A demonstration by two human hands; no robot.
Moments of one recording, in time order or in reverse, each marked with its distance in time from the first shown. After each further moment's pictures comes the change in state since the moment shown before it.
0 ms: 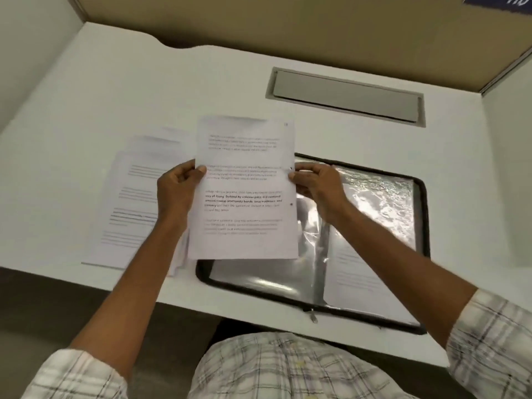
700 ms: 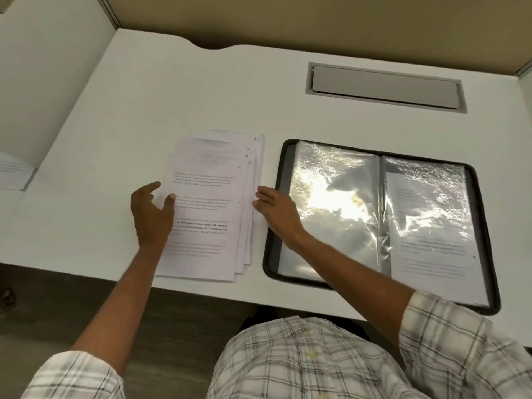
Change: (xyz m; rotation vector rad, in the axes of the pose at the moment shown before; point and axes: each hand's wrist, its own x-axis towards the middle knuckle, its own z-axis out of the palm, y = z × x) left_hand 0.073 -0.055 -0.203 0.608 0.174 0.193; right_hand -0.037 0.085 0.212 -0.291 -0.063 -0.001
